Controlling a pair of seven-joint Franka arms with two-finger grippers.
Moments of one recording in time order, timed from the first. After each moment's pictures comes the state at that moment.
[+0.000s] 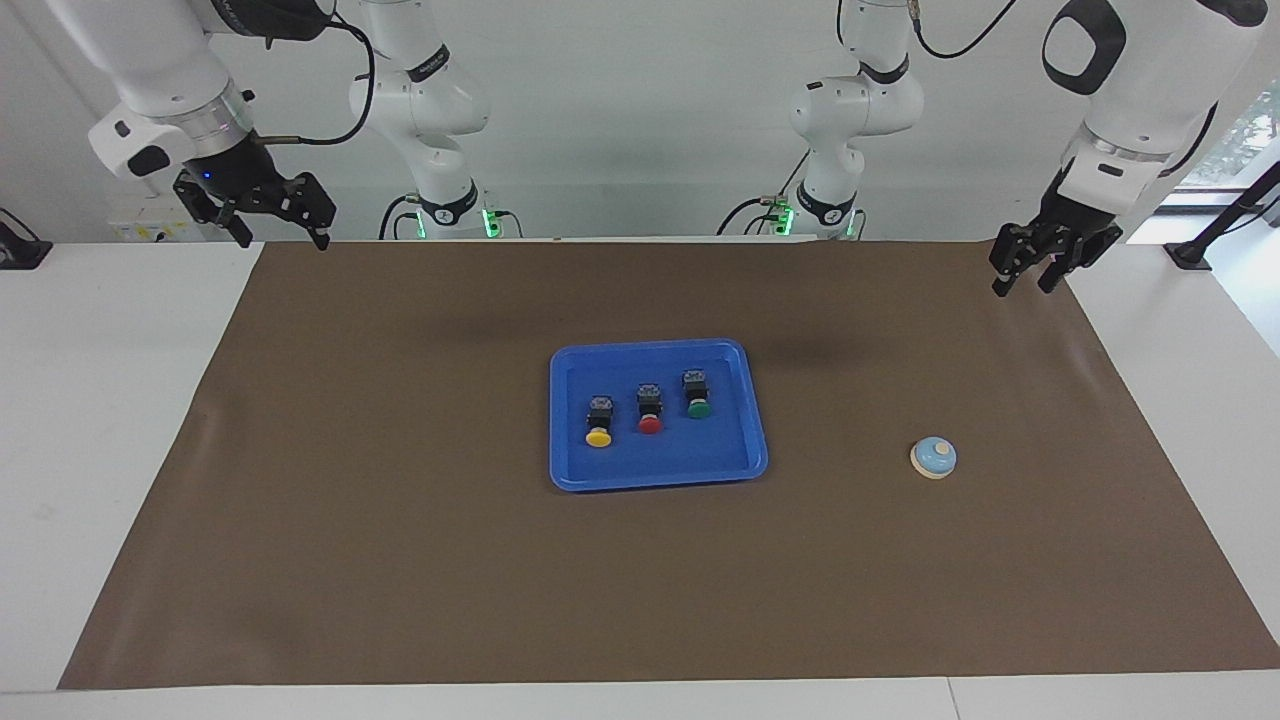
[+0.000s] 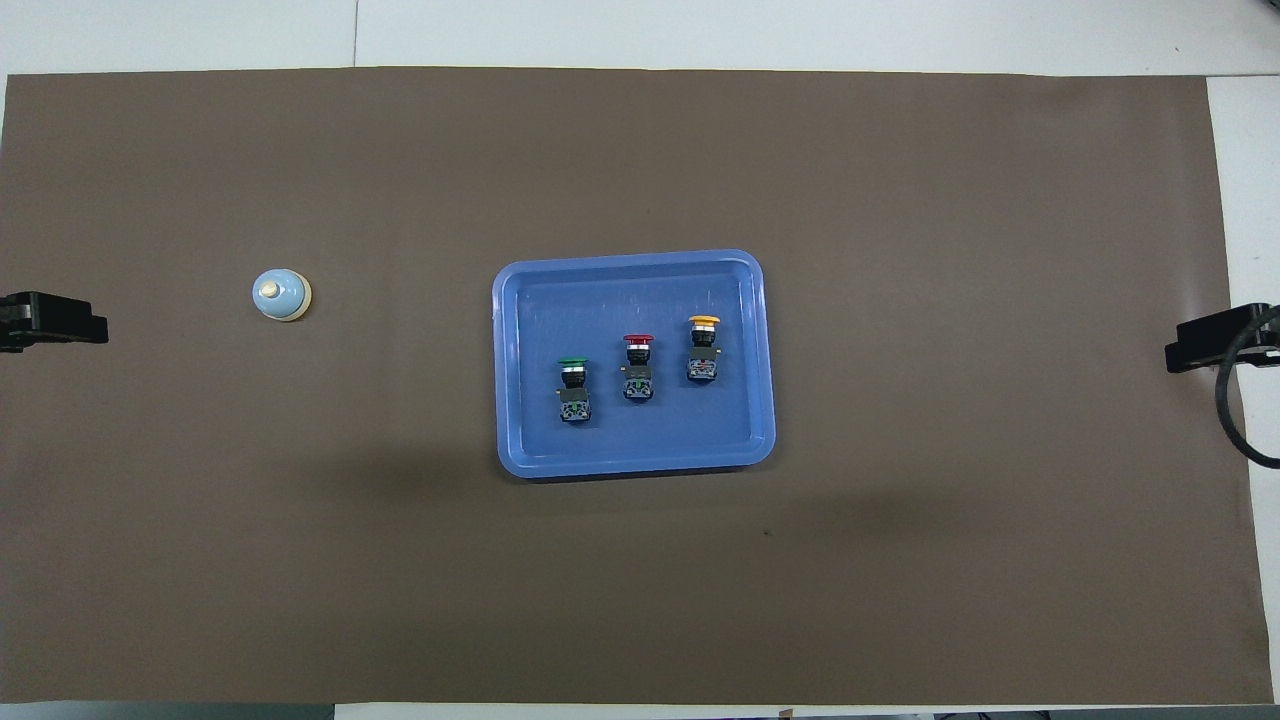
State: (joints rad) left arm 0.03 -0.16 0.01 -1.82 -0.03 1.75 0.01; right arm -0.07 -0.09 -0.01 -1.64 -0.02 1.47 -0.02
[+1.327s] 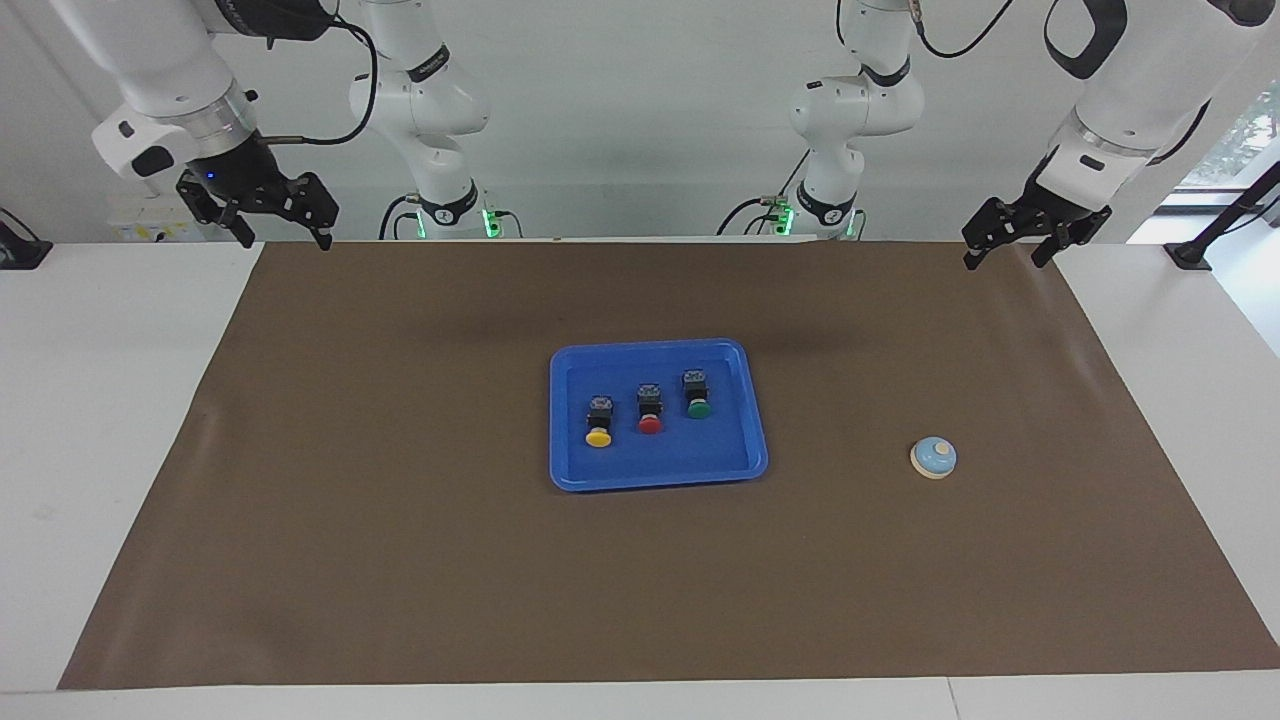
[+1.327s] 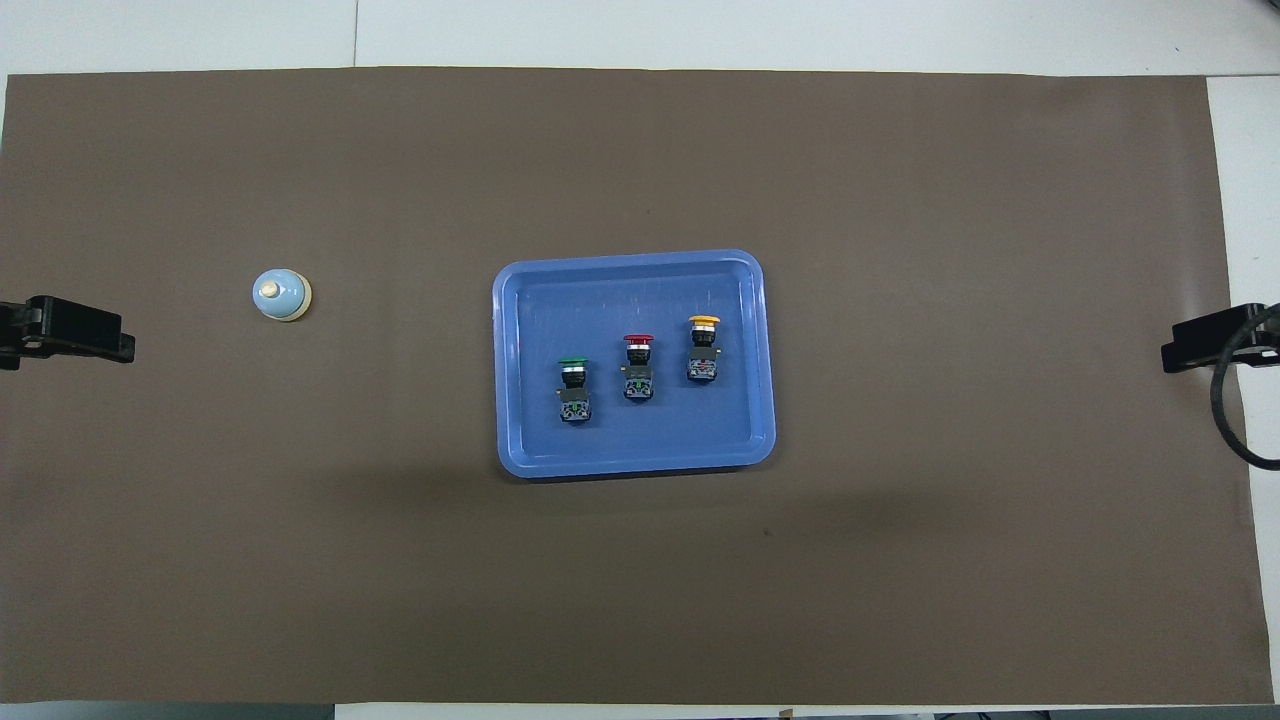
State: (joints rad) left arm 0.00 -0.08 -0.01 -1.69 -0.03 1.54 0.01; right arm -0.07 -0.09 0.00 -1.64 -0.02 1.47 -0.02
